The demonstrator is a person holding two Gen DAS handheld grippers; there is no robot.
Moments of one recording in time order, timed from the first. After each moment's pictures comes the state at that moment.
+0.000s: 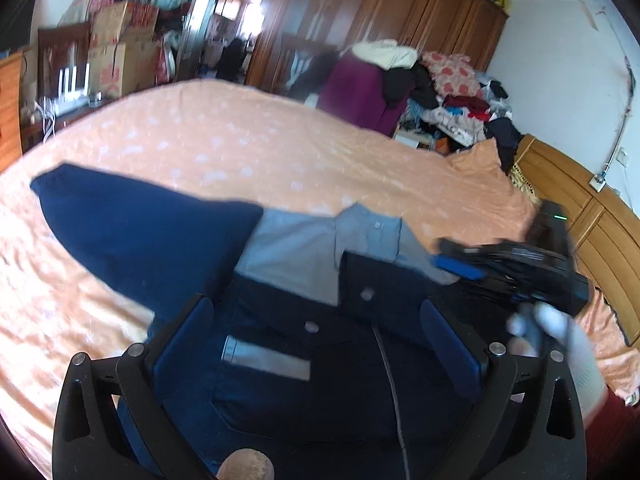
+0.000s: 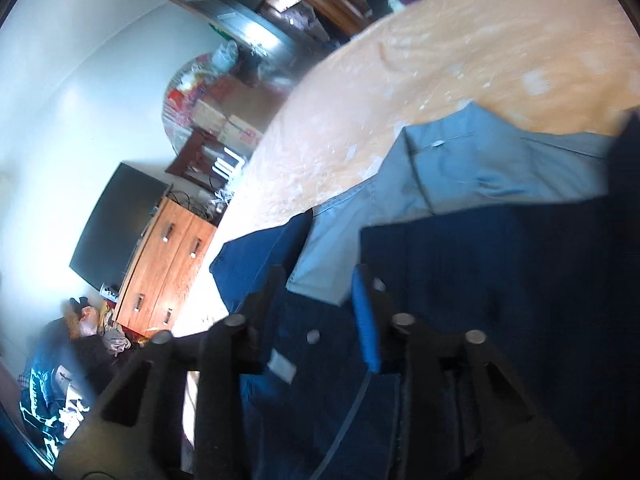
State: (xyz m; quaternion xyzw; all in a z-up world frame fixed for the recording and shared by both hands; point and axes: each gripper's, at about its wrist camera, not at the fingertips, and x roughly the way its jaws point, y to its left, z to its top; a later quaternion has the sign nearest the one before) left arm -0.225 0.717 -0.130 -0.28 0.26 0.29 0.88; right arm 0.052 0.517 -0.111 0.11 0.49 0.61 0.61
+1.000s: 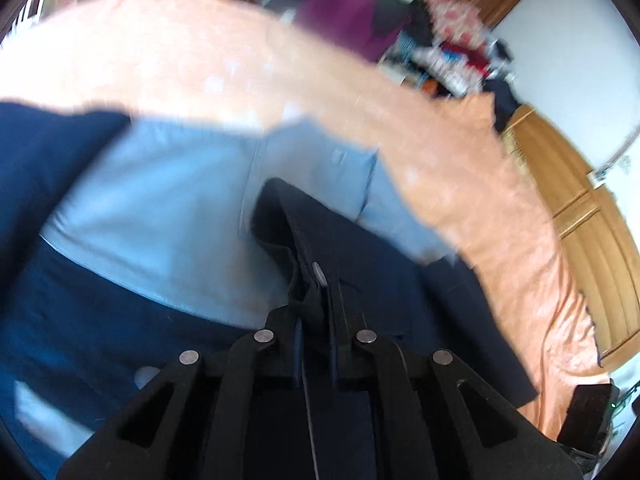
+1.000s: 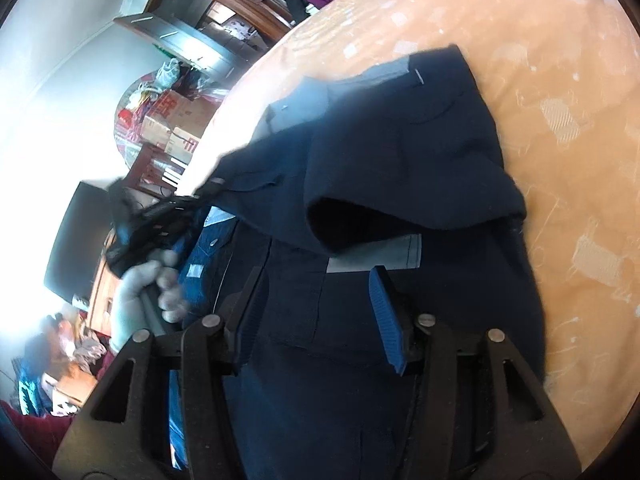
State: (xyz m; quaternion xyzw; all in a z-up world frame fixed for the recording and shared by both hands) left arm -0.090 0.740 -0.186 -0.34 0.29 0.22 0.87; right arm 0.063 0.329 -0.176 0.10 0.52 0.53 0.66
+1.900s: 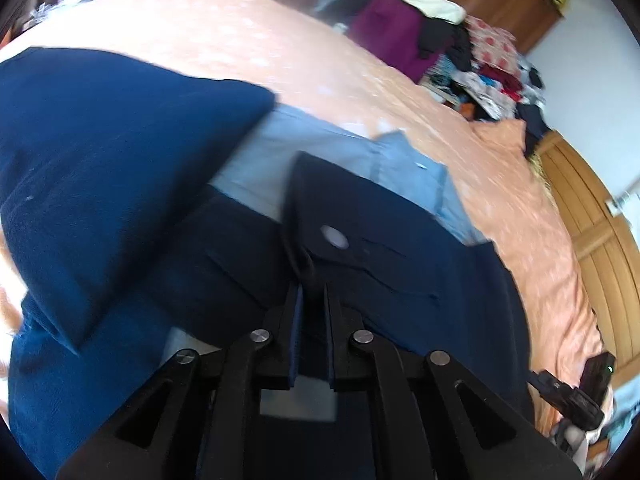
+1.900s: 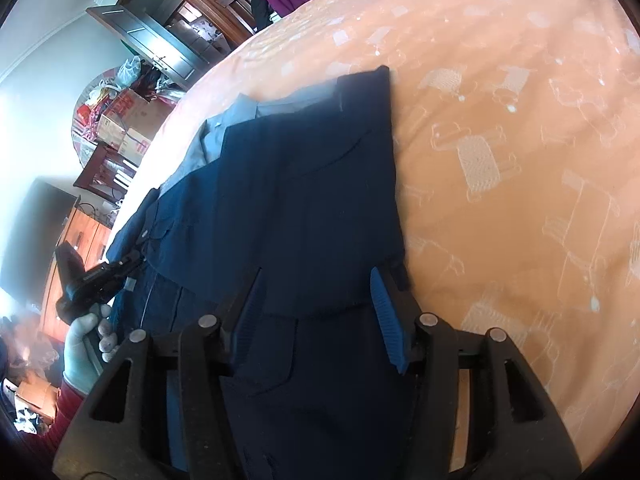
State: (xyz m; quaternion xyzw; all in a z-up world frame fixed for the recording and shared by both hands) left arm -0.171 0.760 -0.228 -0.40 0.32 0.23 0.83; right arm 0.108 0.325 -0.200 0.05 0.52 0.47 0.71
